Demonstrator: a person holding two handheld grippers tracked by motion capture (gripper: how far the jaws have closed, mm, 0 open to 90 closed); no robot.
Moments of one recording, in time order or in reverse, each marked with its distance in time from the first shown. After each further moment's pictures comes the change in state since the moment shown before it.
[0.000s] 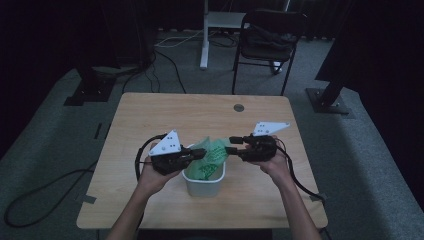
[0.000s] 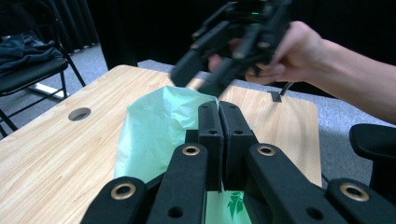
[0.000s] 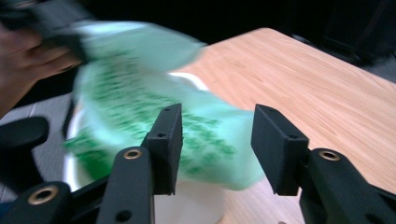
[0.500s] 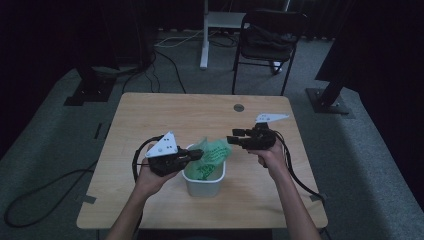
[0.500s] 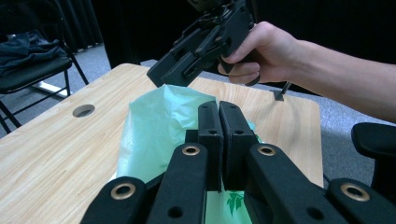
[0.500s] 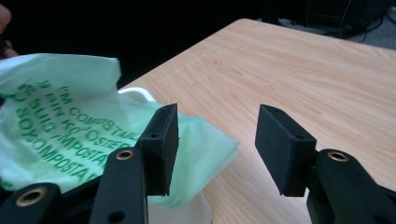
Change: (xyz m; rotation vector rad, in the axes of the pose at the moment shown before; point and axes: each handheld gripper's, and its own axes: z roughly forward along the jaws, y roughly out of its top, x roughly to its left) left arm 0.001 -0.006 -0.005 -0.004 0.013 -0.010; right arm -0.039 -0.005 0.013 -0.008 -0.011 0.198
